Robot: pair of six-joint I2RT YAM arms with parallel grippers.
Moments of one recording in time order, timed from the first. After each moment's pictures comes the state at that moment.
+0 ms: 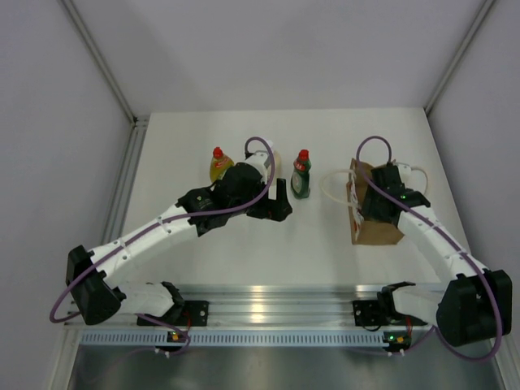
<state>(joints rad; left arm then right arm) -0.88 1.28 1.16 -0.50 -0.06 -0.57 0.21 1.15 0.81 -0.67 0.40 0.42</state>
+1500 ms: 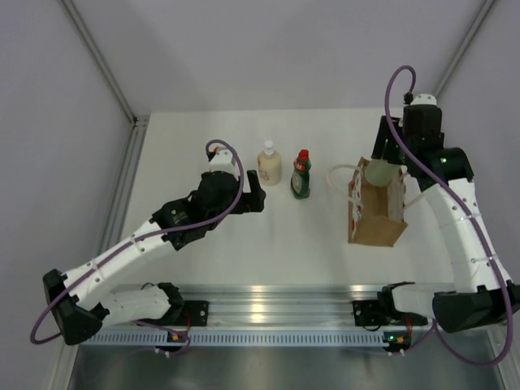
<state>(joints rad) -0.88 1.09 1.07 -0.51 -0.40 -0.63 0.18 1.22 1.48 -0.86 0.27 0.23</state>
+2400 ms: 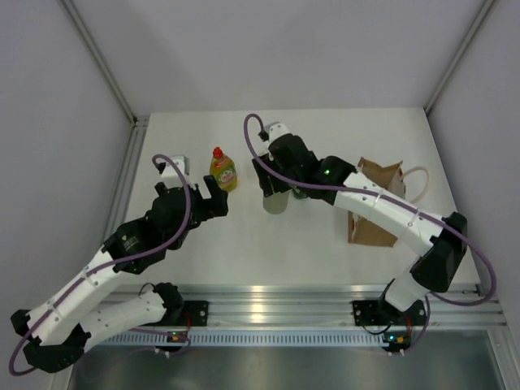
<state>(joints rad) -0.86 0.81 1.05 -0.70 -0.62 -0.62 0.92 1.57 1.59 -0.70 0.28 0.26</state>
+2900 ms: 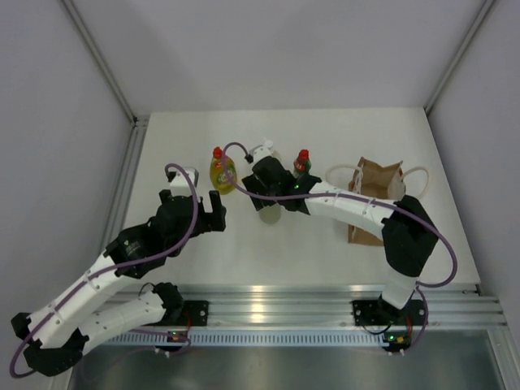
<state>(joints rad) -0.86 0.74 0.98 -0.77 -0.56 -0.53 0.92 1.75 1.38 -0.38 0.29 0.20</state>
